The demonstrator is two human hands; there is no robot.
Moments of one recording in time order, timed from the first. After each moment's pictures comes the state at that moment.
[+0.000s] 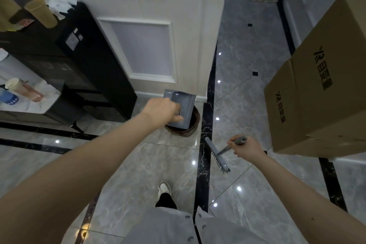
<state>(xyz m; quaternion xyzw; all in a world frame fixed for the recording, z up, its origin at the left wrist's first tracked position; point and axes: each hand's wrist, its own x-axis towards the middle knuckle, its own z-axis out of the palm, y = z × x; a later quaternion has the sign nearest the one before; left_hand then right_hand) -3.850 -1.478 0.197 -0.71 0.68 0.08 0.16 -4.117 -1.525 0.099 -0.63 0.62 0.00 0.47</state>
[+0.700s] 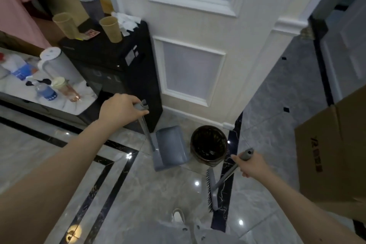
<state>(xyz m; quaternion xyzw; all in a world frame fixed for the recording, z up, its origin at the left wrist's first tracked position) -3.570 -1.396 0.231 -0.89 0.43 0.09 -0.12 -3.918 -1.548 0.116 -0.68 0.60 0.06 0.43</state>
